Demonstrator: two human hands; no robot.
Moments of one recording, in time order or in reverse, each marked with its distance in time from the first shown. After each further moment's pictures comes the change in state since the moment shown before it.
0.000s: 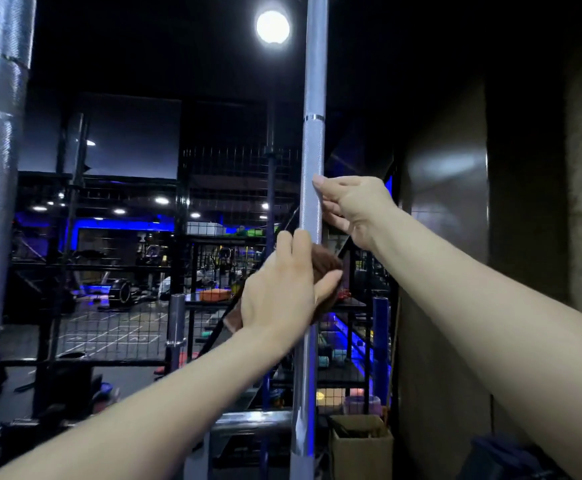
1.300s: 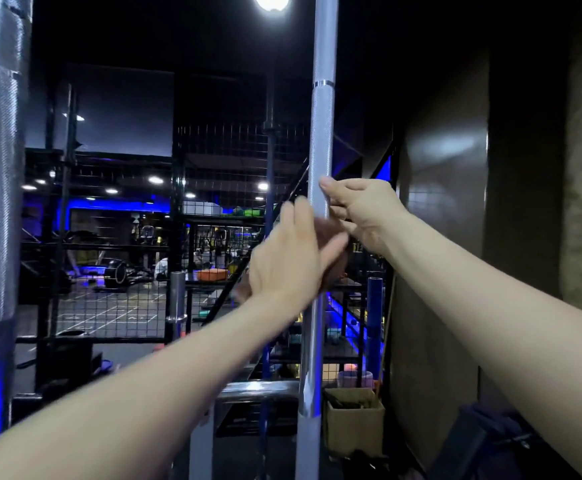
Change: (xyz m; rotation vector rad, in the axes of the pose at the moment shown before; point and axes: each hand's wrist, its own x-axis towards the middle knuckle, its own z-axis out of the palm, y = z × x) left_hand 0.003 -0.006 0.007 -0.054 0.060 -0.032; right_hand -0.025 0.027 -0.004 -0.044 -0.011 0.018
